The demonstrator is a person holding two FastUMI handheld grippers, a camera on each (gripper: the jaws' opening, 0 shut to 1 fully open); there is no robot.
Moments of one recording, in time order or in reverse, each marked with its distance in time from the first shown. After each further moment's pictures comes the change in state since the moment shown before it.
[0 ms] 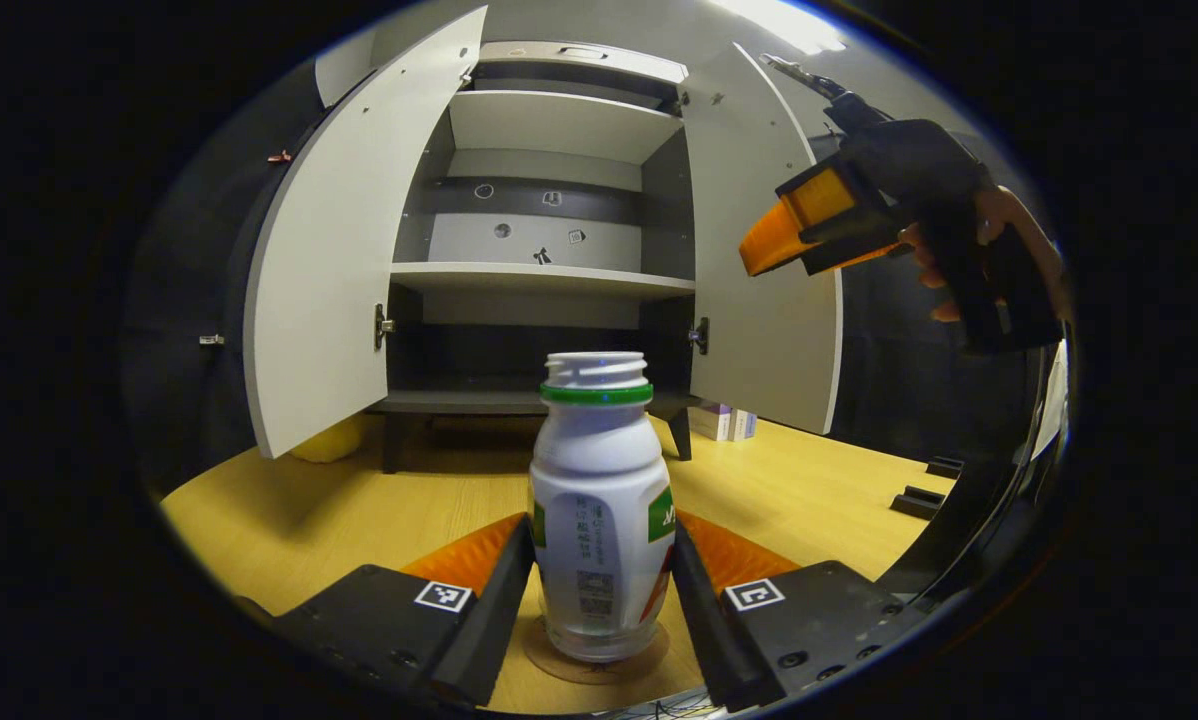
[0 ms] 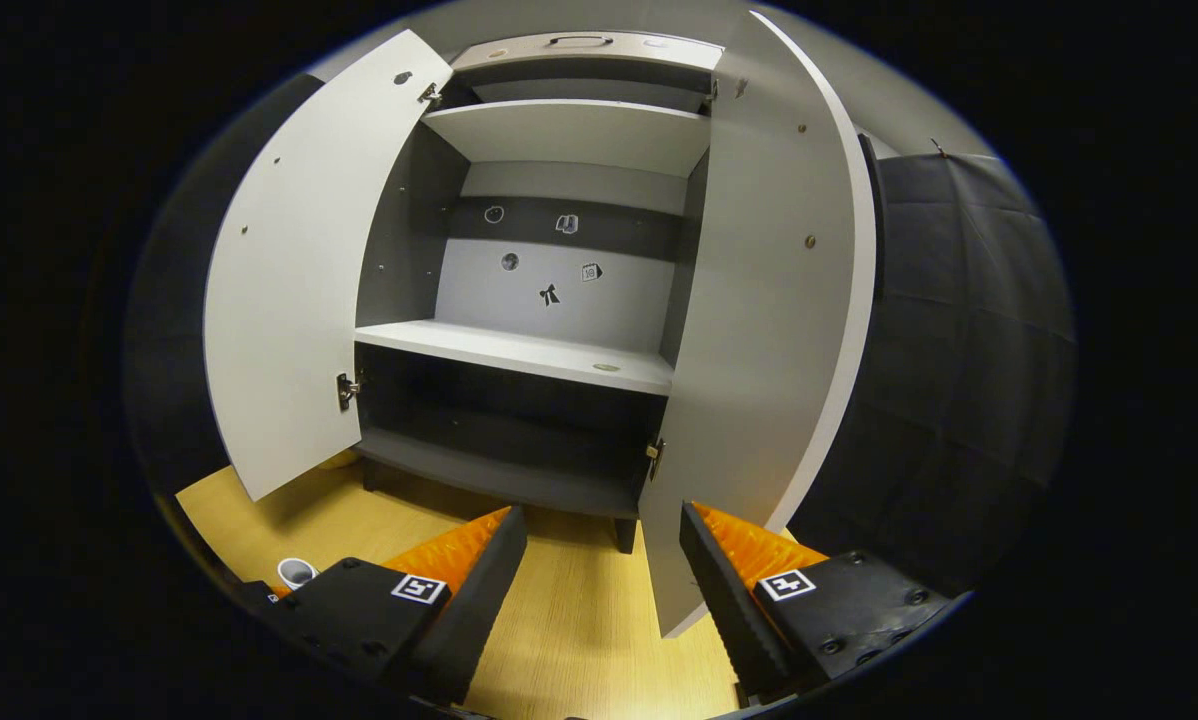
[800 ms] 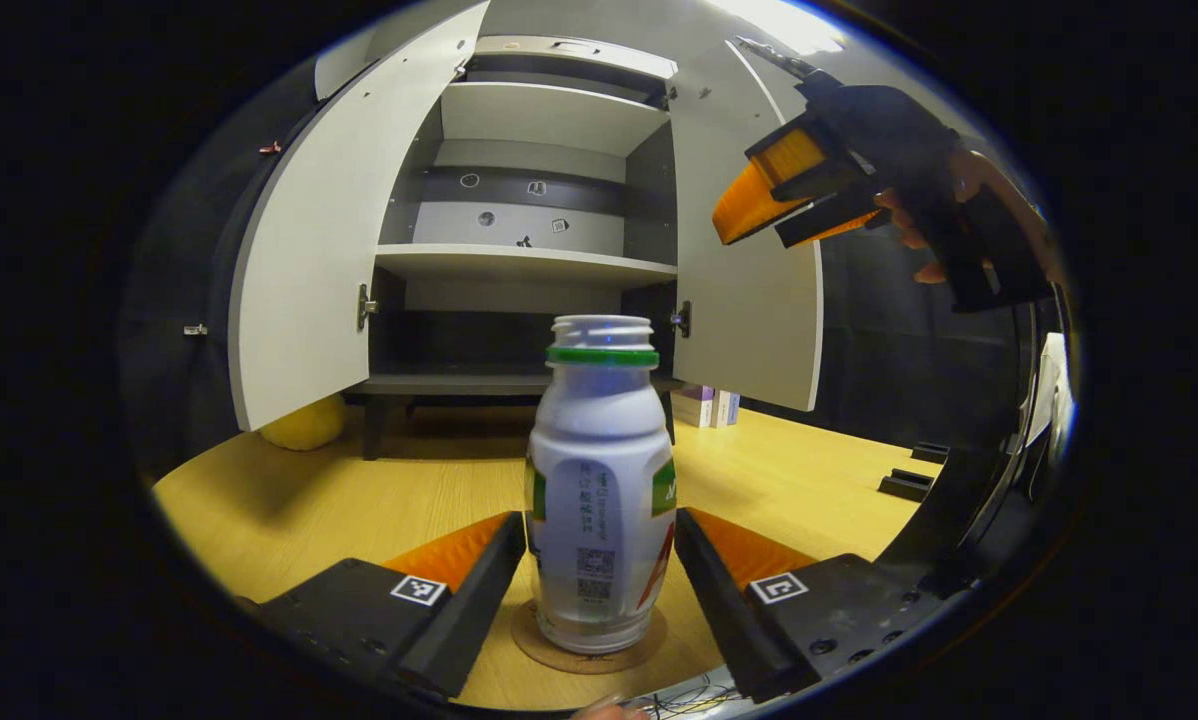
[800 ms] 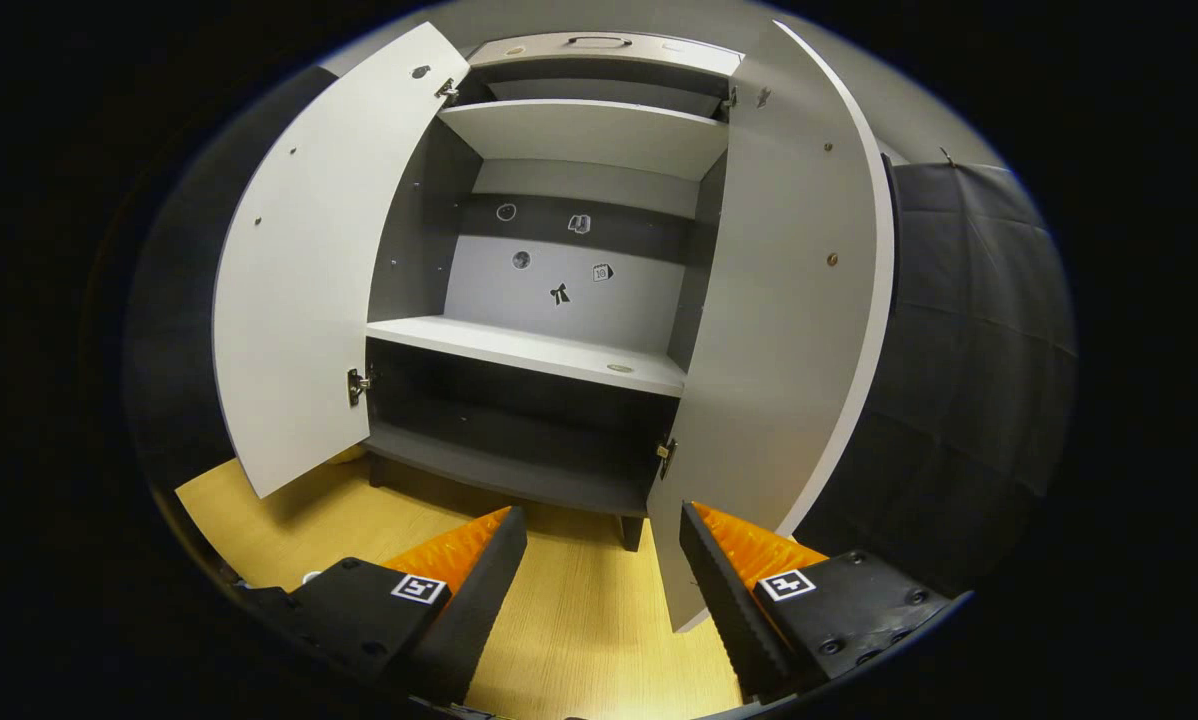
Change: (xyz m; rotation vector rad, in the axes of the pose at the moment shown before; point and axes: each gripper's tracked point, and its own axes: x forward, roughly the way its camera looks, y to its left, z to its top) left arm 0.000 0.000 -0.014 -0.002 0.003 -0.049; right arm -0.006 0.018 0.003 -0.020 0.010 0.002
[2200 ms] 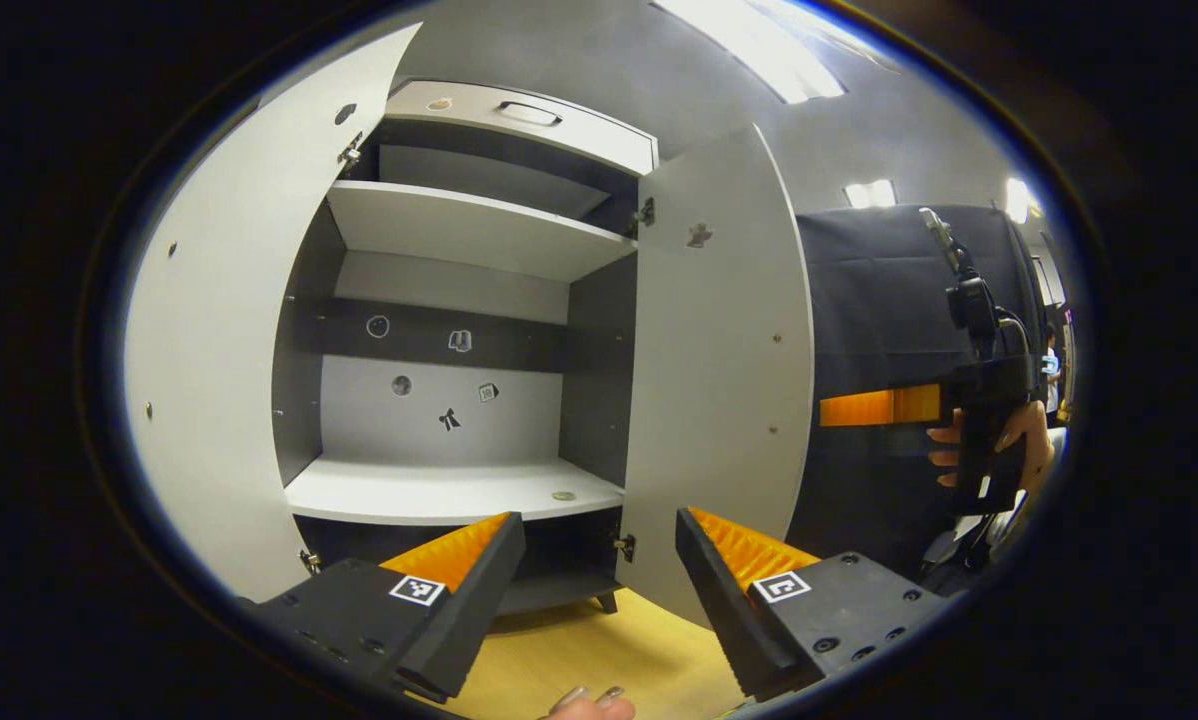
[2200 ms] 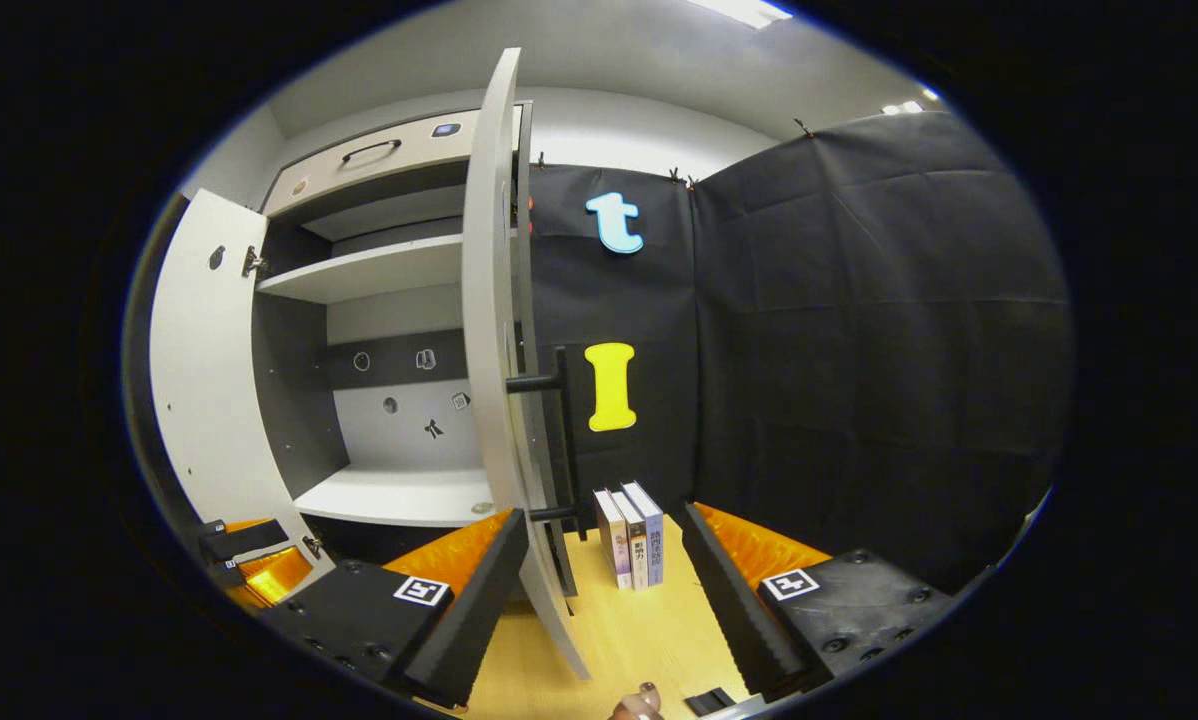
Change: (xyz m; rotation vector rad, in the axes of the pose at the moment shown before) left arm 0.047 -0.011 0.352 -0.011 -0.187 -0.161; right arm -0.040 -0.192 0.167 0.280 -0.139 -0.169
